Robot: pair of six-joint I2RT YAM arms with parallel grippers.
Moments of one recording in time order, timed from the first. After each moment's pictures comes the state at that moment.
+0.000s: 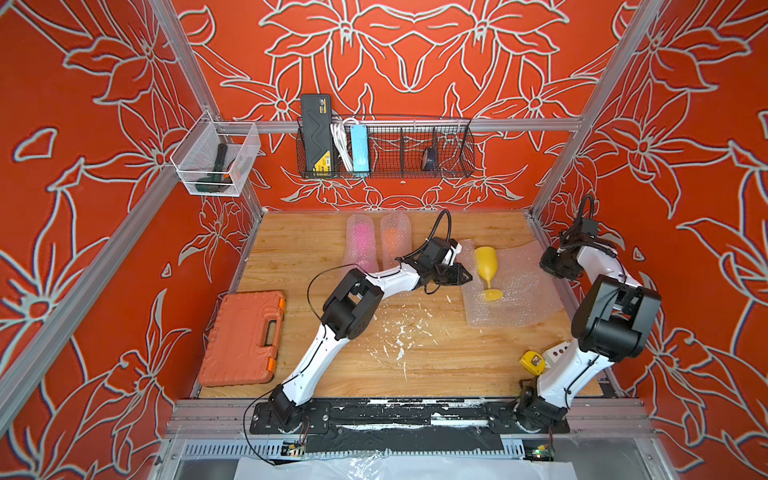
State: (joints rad) left arm -0.72 2.41 1.84 -0.03 0.53 -0.69; right arm -0.39 1.81 1.42 -0.75 -0.11 0.16
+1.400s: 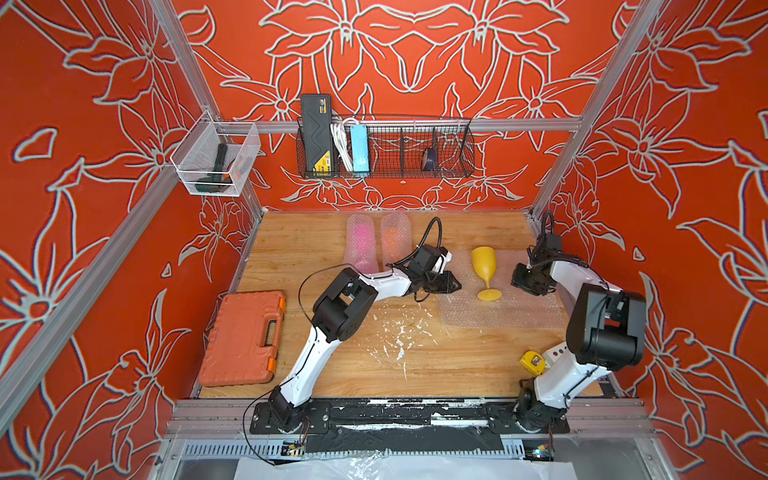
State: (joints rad) left arm -0.71 2.33 1.65 0.02 0.52 -0.68; right arm -0.21 1.74 1.14 -0.65 -0.10 0.22
